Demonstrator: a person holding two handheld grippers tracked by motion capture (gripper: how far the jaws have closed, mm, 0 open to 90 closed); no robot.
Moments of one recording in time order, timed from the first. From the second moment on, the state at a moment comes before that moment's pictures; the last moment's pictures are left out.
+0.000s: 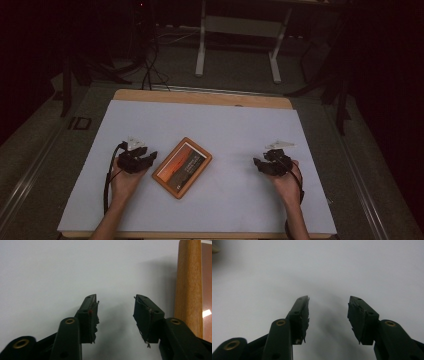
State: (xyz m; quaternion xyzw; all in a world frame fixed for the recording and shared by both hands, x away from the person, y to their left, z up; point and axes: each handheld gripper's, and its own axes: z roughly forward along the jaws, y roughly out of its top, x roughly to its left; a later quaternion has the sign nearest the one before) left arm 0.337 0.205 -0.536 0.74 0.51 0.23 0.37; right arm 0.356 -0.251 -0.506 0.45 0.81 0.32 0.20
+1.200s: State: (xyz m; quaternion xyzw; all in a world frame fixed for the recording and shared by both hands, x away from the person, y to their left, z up) left arm 0.329 0.203 -0.524 0.76 0.45 0.15 0.44; right arm 0.348 -0.121 -0.474 0.27 0.87 0.39 0.17
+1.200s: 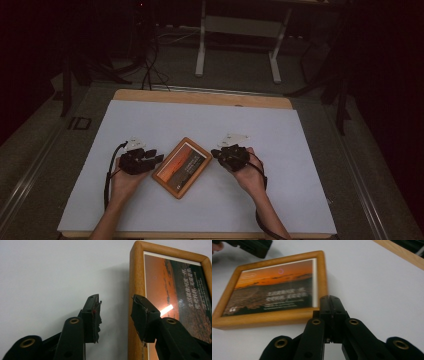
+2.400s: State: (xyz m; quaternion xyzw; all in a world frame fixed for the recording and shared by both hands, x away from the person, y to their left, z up) left arm 0.312 0.166 -0.533 0.85 0.34 0.06 0.39; right arm 0.354 -0.123 -0.507 0.32 0.87 0.33 0.16
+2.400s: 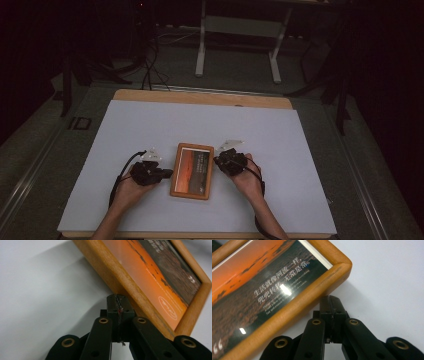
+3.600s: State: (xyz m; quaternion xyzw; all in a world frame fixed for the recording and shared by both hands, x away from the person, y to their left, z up) left arm 0.310 0.182 -0.518 0.79 0.38 0.13 0.46; right arm 0.345 -0.144 -0.484 0.31 0.85 0.37 0.20
